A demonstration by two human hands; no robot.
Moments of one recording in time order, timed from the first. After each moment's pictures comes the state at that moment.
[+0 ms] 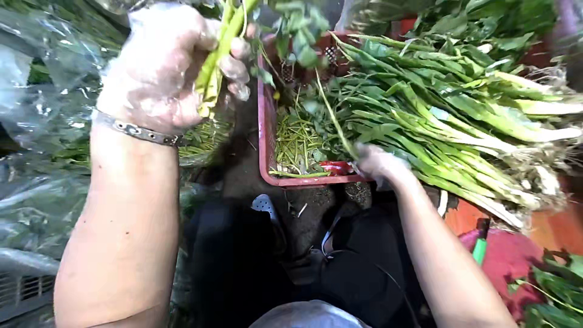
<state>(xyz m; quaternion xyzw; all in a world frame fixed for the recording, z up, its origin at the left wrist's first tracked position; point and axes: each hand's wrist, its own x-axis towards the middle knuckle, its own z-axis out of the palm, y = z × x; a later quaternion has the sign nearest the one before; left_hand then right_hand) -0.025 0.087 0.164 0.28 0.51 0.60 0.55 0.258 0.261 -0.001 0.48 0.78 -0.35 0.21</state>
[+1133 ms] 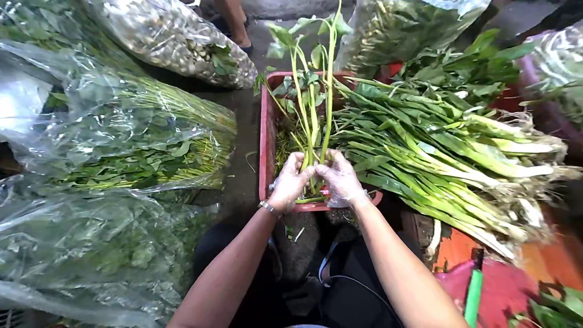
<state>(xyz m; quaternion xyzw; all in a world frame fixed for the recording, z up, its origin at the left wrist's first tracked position) 0.080 0.122 -0.002 0.24 0.65 0.56 0.46 0.202 0.216 -0.002 0.32 0.64 -0.66 -0.23</state>
